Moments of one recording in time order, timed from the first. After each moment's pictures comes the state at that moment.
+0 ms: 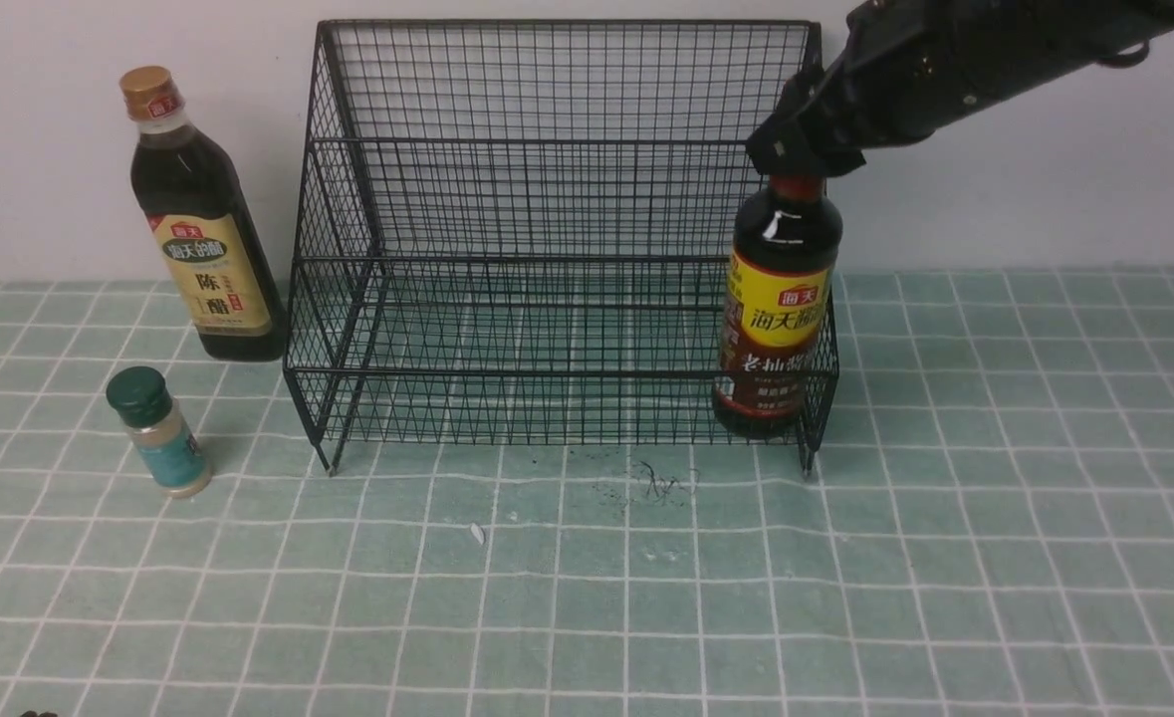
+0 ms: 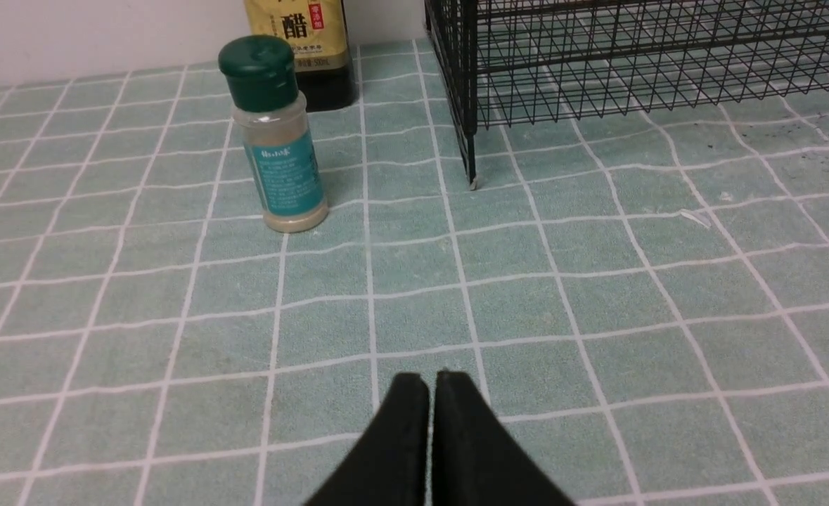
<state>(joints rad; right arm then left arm) 0.30 1.79 -1.72 0.42 0.87 -0.55 -0.11 -0.01 0.03 -0.02 0.38 0.03</state>
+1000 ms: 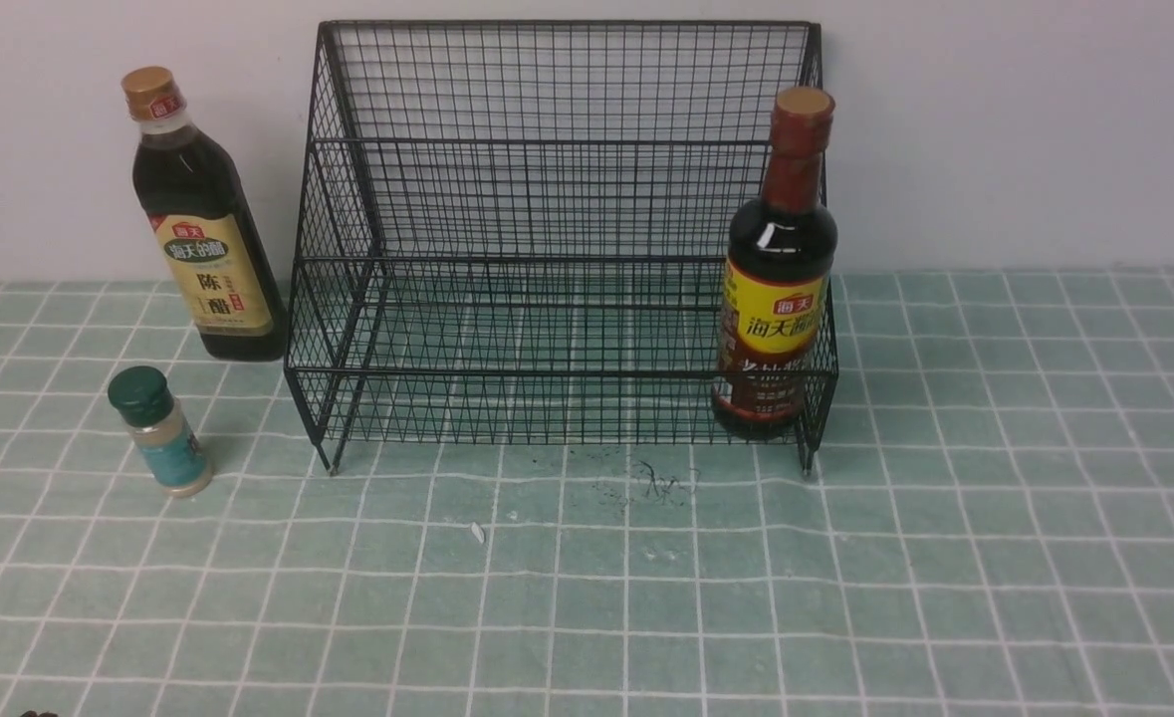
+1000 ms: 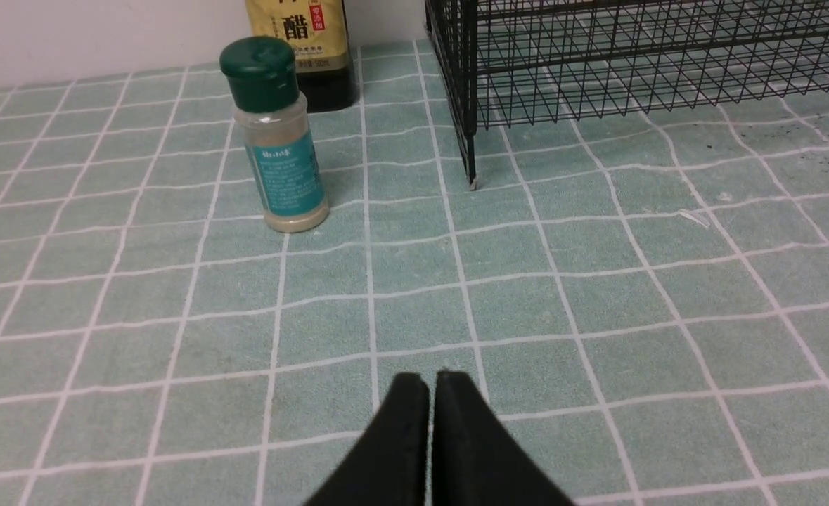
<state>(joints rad) 0.30 0.97 -1.68 -0.16 1.12 0.03 -0.11 -0.01 0.03 -0.02 0.38 0.03</state>
